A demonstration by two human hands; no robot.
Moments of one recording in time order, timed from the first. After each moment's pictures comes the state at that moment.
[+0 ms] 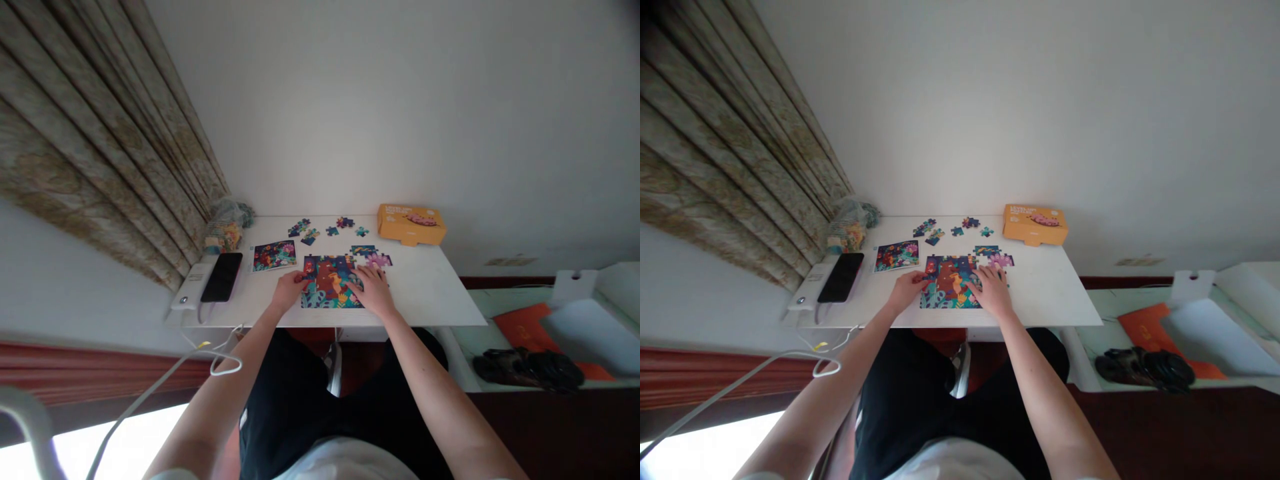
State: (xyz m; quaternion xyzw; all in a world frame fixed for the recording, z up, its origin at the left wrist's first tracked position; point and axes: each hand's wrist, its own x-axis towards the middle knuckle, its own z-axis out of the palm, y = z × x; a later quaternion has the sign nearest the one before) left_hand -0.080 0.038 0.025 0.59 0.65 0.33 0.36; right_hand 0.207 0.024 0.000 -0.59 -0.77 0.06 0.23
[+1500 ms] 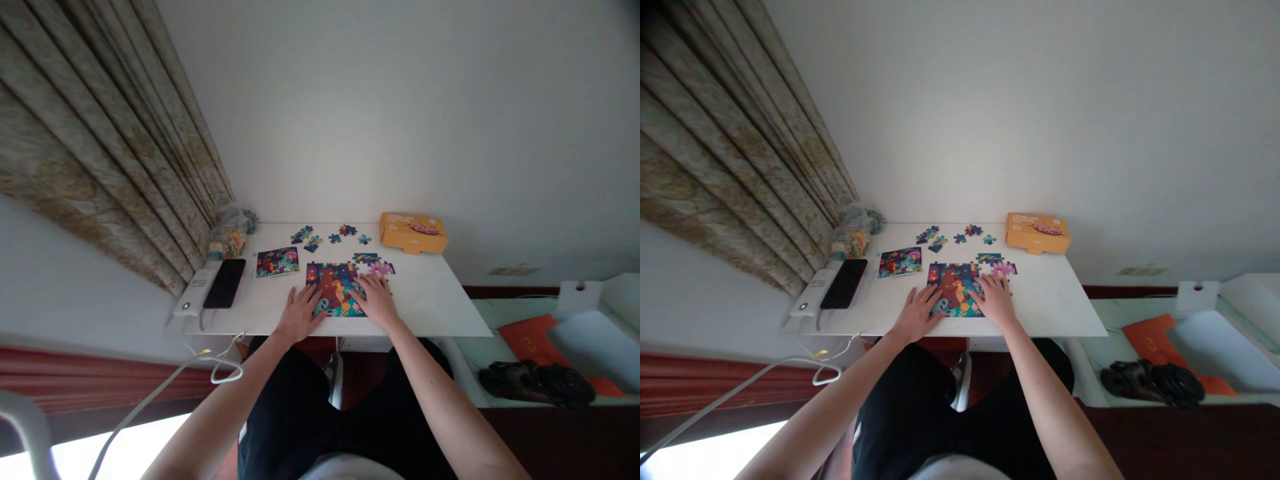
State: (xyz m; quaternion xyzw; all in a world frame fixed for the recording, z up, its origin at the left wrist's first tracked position) left_hand -0.065 -0.016 0.015 0.85 0.52 0.12 0.04; right_hand 0.206 0.023 0.000 -0.59 -0.79 0.03 0.19
